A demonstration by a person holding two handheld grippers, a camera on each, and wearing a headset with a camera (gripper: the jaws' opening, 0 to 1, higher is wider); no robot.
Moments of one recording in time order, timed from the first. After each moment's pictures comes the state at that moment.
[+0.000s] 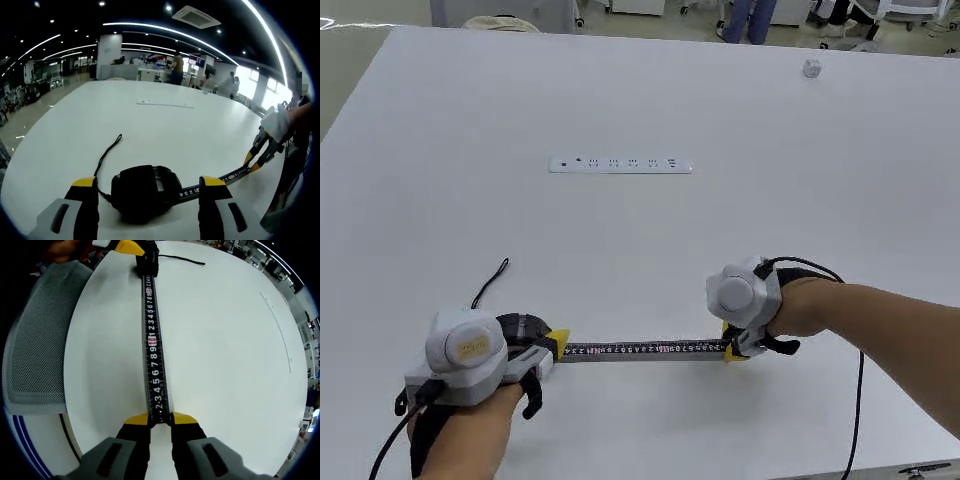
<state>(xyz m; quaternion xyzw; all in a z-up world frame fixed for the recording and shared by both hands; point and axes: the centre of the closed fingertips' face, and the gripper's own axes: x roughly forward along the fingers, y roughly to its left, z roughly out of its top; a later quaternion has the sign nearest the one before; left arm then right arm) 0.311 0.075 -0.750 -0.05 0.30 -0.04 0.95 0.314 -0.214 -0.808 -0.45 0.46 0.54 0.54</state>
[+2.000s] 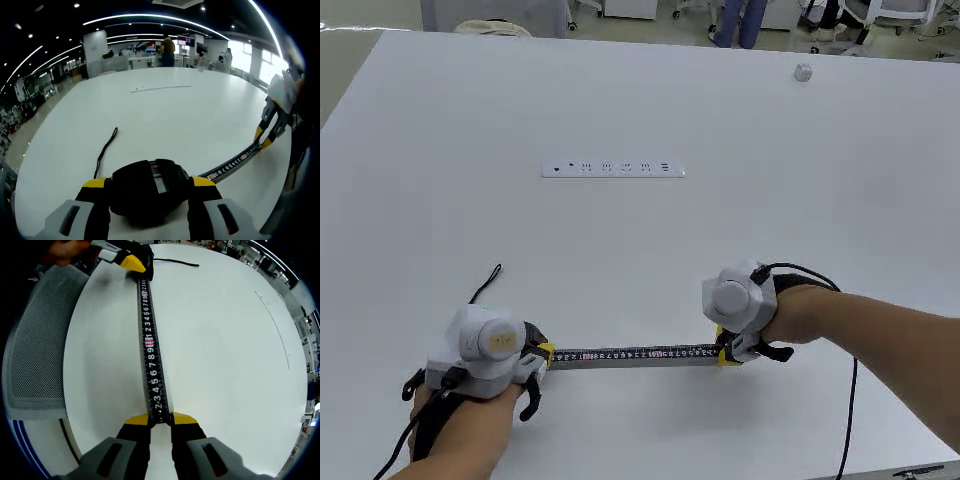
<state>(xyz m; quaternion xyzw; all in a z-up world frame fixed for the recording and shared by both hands) 0.316 0.076 -0.769 0.04 0.35 -0.06 0.94 0.314 -0.212 -0.807 -0.44 0.46 0.53 0.56</state>
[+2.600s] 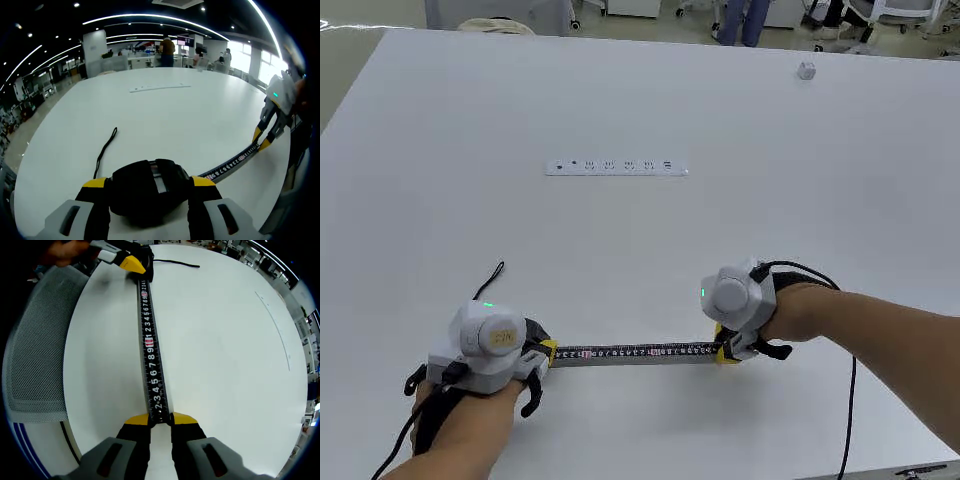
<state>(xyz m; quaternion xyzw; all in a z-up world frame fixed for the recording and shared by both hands) 0.316 0.076 -0.768 0.04 0.35 -0.06 0.94 0.314 -0.206 -0.808 -0.44 0.46 0.53 0.56</state>
